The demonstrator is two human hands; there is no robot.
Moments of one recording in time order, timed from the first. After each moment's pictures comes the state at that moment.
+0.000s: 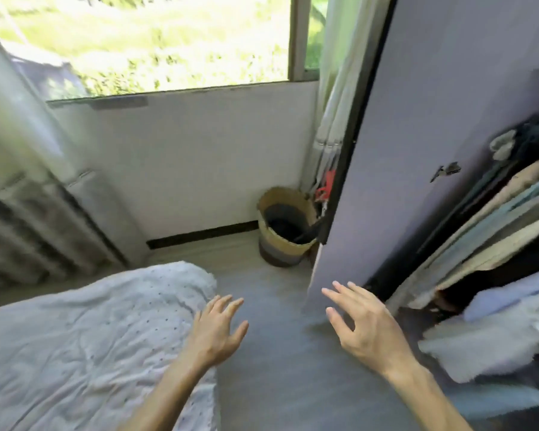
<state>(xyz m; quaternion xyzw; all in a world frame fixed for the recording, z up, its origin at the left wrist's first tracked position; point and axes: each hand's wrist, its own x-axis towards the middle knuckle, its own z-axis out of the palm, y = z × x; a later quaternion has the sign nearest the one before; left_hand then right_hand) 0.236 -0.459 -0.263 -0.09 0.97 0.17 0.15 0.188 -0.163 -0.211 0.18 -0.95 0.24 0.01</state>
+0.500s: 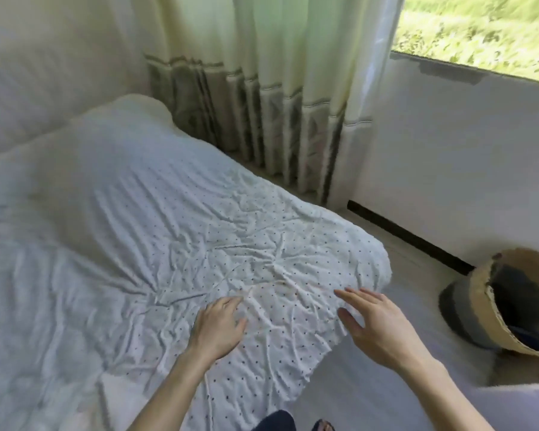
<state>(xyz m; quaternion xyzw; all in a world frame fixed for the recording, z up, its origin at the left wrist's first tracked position) 0.551 -0.566 -0.289 -0.55 0.79 0.25 0.07 0.260 -0.436 -0.210 0.60 -0.77 0.07 -0.19</state>
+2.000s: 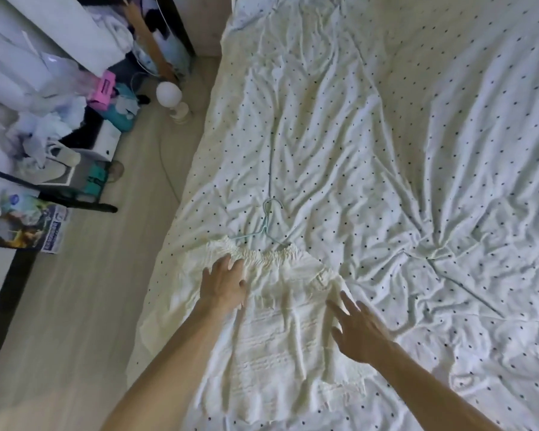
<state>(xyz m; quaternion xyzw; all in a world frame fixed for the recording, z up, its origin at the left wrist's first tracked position) 1.161 -0.473 -0.496 -0.85 0.39 0.33 0.15 0.875 -0.592 -0.503 0.82 -0.34 -0.36 -0.28</state>
